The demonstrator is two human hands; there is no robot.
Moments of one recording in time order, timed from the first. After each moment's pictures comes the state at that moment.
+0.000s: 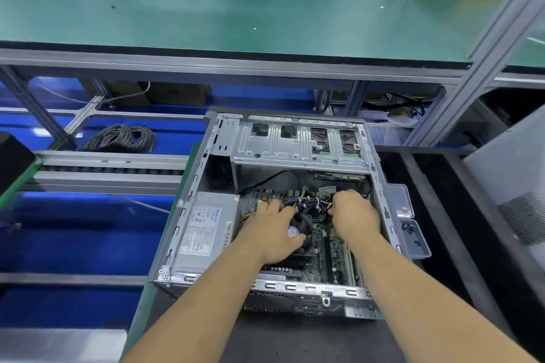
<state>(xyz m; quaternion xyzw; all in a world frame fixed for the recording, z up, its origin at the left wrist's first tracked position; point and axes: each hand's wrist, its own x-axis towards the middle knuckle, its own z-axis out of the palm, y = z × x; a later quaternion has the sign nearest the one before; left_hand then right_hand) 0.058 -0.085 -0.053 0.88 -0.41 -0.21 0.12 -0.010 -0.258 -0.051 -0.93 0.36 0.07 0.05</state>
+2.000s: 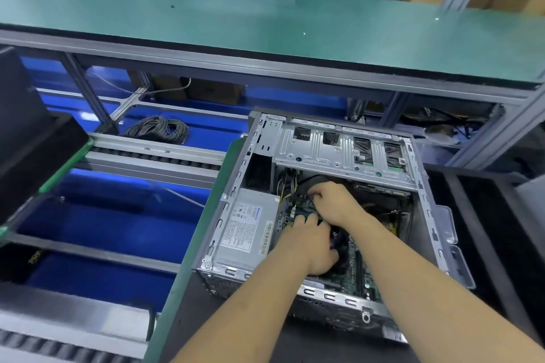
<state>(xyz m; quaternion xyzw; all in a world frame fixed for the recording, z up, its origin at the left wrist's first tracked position) 0.046 -0.083 -0.041 0.88 -0.39 -0.25 0.09 0.072 -0.220 -0.058 -0.95 0.15 0.08 0.25</state>
